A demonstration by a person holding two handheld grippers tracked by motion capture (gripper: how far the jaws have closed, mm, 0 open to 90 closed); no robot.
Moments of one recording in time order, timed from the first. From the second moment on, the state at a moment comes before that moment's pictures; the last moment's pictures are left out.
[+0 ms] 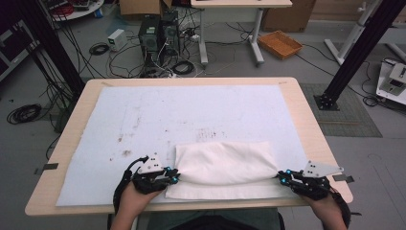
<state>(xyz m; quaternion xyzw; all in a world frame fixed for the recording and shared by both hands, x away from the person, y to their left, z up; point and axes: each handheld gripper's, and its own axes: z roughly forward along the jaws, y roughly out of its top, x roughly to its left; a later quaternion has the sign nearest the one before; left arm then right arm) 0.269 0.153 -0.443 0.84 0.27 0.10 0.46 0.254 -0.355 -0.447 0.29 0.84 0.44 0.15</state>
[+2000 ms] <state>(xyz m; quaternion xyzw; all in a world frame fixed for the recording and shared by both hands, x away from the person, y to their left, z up) 0.353 0.131 -0.444 0.85 0.33 0.11 0.40 0.362 -0.322 -0.446 0.33 0.86 0.37 0.11</state>
